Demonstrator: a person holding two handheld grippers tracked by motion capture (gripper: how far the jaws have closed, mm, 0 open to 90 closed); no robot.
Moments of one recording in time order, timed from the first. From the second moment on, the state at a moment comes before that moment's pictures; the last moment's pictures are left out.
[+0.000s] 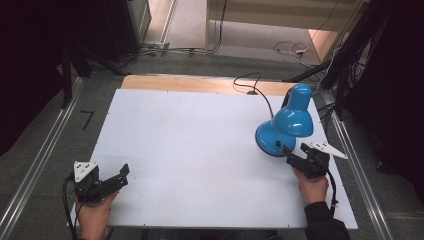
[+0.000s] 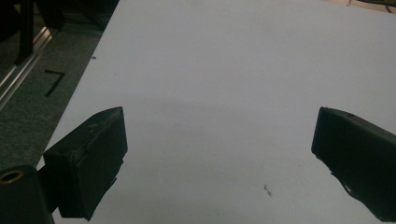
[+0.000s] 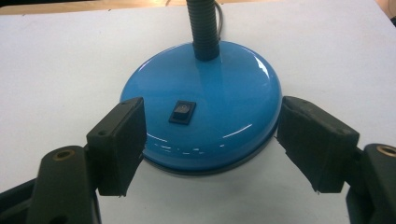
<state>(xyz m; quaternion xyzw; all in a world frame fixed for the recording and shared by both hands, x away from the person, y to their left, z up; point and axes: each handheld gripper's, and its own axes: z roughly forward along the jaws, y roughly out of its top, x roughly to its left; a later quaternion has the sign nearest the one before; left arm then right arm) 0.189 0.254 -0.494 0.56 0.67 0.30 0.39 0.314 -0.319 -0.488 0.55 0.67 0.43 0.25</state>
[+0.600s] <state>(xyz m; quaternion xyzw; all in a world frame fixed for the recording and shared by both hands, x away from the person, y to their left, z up) 0.188 0.255 -0.493 0.56 0.67 0.30 0.39 0.298 -0.326 -0.484 0.54 0.67 0.43 0.26</state>
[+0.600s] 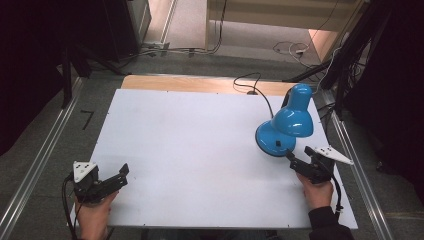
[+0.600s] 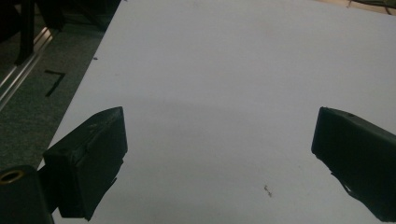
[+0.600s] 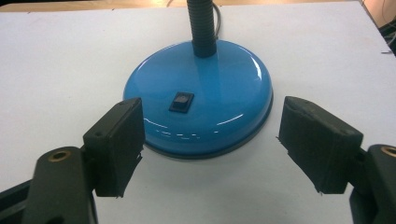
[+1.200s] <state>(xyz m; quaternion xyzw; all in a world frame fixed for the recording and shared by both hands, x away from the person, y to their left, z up) 0.188 0.256 -0.493 0.56 0.67 0.30 0.39 0.283 -0.339 -0.479 0.54 0.67 0.42 0.26</state>
